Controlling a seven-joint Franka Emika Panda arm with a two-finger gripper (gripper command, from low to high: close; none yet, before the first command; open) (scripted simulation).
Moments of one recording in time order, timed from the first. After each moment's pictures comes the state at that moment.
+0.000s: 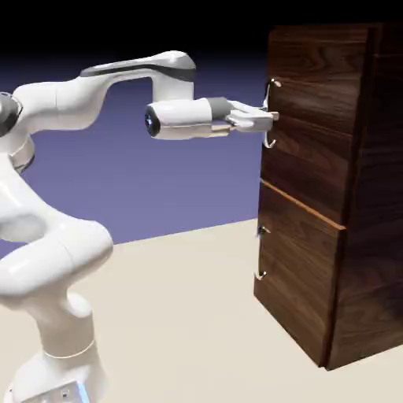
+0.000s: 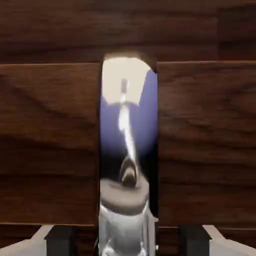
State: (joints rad) arm -0.89 -1.01 0.93 -2.39 2.45 2.81 2.22
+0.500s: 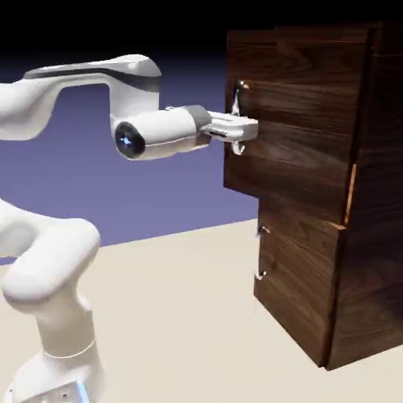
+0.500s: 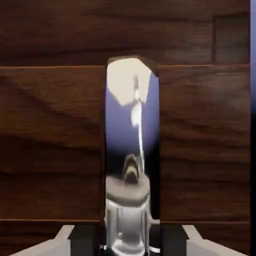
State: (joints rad) arm -0.54 -1.12 0.39 -2.75 1.99 2.31 2.24
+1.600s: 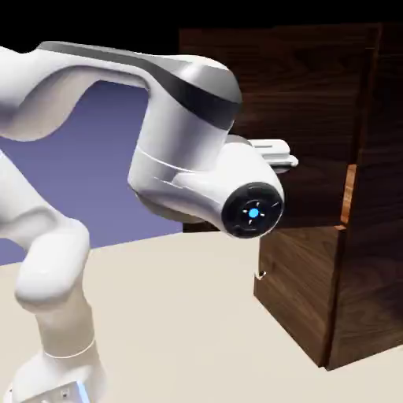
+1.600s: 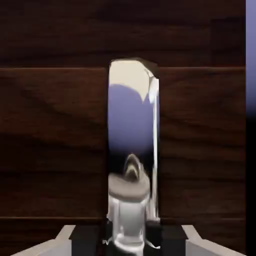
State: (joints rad) arm -0.25 -0.42 -0.73 -2.21 1.07 0.99 1.99
